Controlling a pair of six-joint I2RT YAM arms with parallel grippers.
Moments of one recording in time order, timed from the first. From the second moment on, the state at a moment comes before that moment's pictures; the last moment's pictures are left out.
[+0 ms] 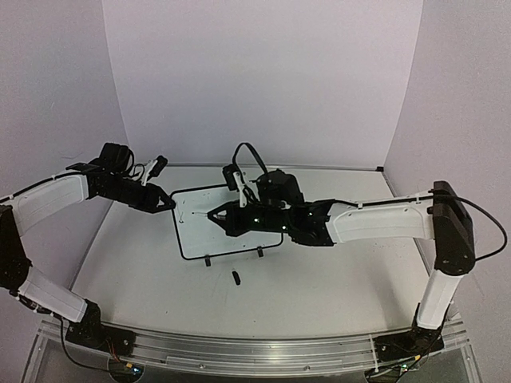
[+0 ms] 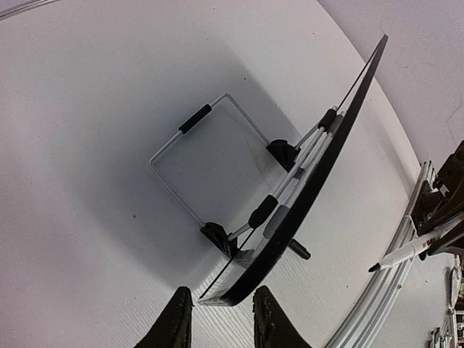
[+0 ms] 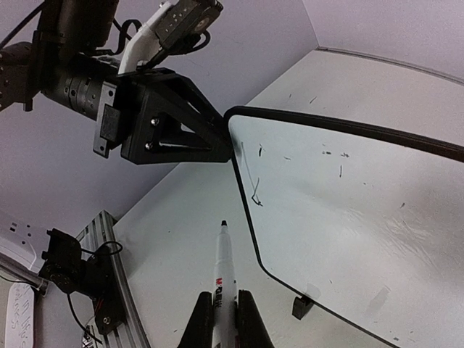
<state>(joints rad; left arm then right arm) -0.27 1.36 1.05 -0.55 0.59 0.01 1.05 1.84 1.31 0.22 -0.12 0.46</state>
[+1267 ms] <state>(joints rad) -0.27 1.36 1.01 -0.50 0.58 0.11 1.05 2.09 1.61 0.19 -0.06 0.40</state>
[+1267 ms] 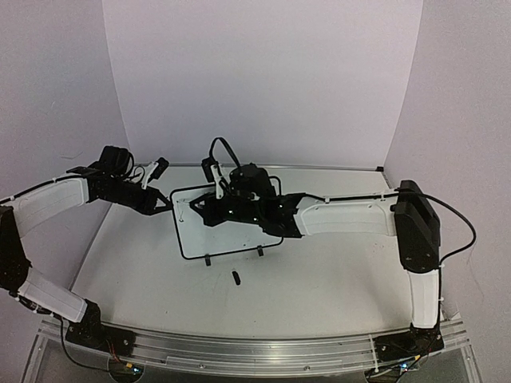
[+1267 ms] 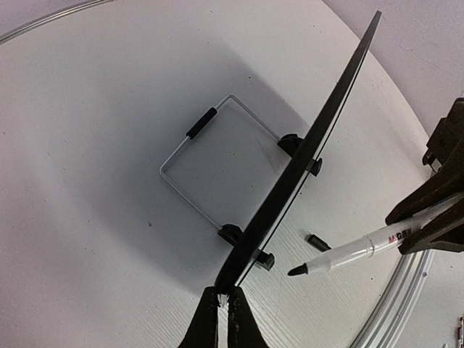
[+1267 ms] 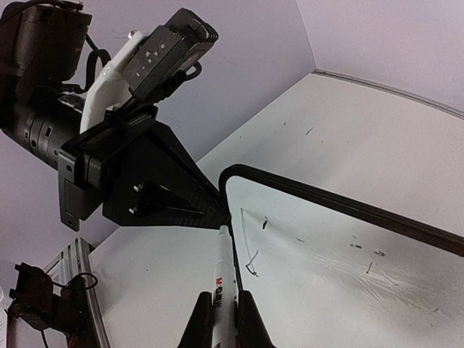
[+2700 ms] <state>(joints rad) -0.26 1.39 1.04 -0.50 0.63 0.09 1.06 1.96 1.49 0.22 -0.01 0.39</state>
